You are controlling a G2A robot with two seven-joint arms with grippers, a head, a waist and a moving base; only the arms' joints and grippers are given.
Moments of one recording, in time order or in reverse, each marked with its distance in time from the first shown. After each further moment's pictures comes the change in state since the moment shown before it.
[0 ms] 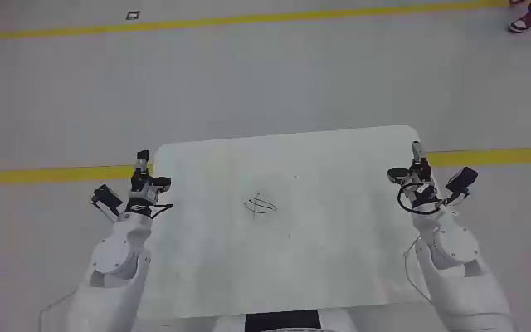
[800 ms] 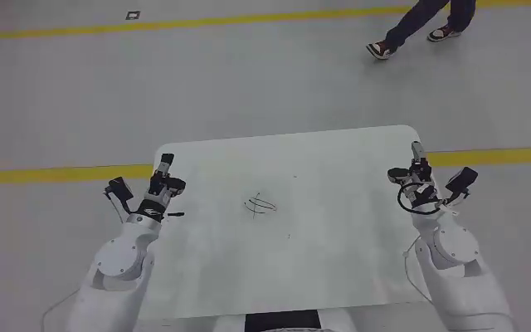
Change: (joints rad) left arm 0.010 0.013 0.031 -0.052 0.166 -0.016 -0.159; right arm 0.000 0.000 0.000 0.000 0.000 0.000 0.000
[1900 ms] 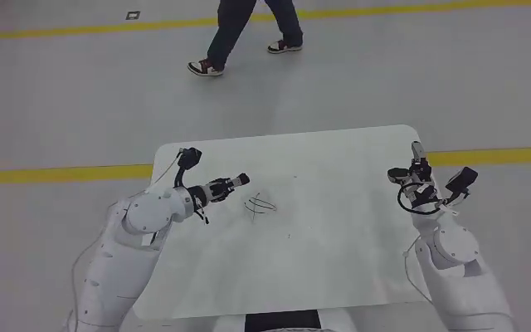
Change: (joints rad) left arm -0.335 0.043 0.223 0.041 0.502 0.221 -0.711; right arm 0.000 0.000 0.000 0.000 0.000 0.000 0.000
